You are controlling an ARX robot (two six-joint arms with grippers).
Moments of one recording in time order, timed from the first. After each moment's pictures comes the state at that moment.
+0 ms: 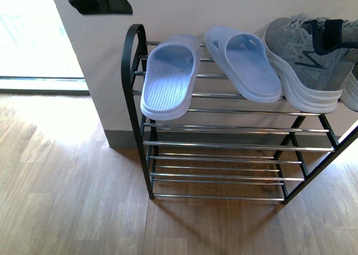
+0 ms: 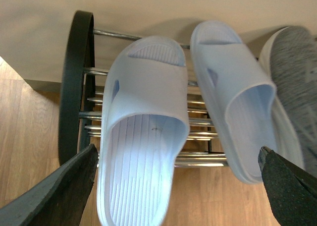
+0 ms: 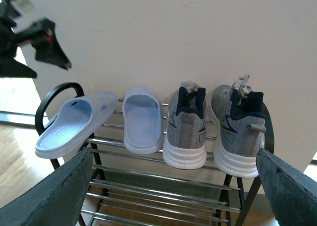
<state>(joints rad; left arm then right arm) -0.45 1.93 1.42 -0.19 -0.03 -0.50 0.00 0.01 0.02 0.00 0.00 -0.01</state>
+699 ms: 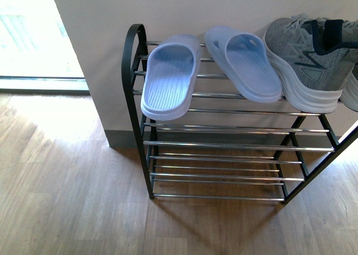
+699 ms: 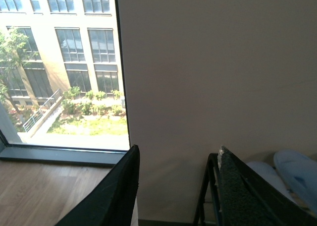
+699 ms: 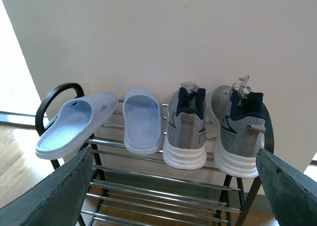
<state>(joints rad) -0.26 1.19 0.58 0.61 -0.24 -0.02 0.00 0.01 0.02 0.00 0.00 -0.01</state>
